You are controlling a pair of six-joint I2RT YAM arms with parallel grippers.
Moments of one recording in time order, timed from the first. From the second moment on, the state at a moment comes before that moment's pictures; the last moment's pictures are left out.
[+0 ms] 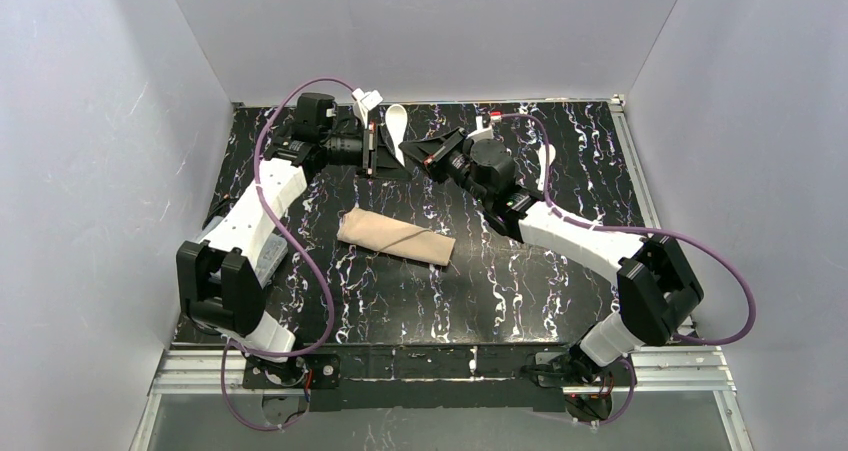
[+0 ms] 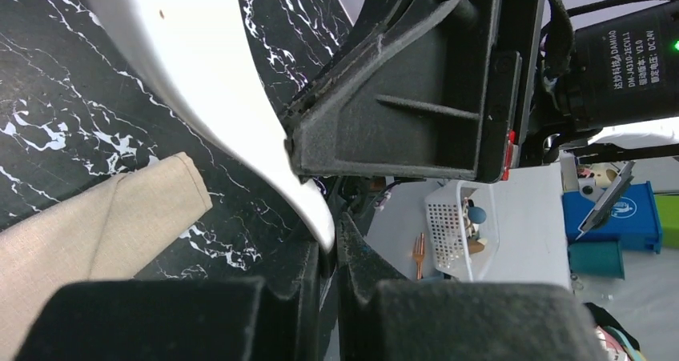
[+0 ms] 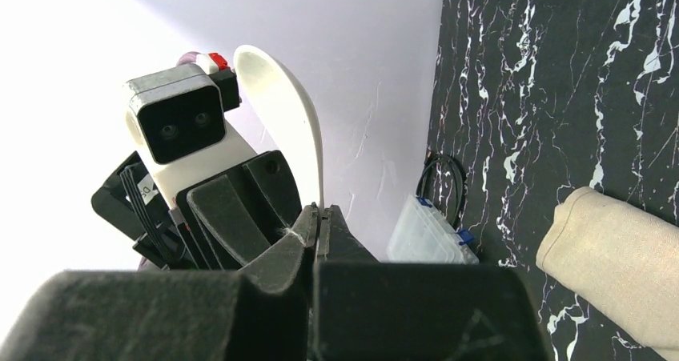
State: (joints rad) left arm -0.29 1.56 1.38 -0.48 1.06 -0.39; right arm 0.78 1.52 1.08 0.42 0.04 1.35
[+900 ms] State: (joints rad) left arm -0.28 1.78 1.65 -1.61 1.16 0.72; right arm 0.52 1.64 1.84 -0.69 -0.89 0.07
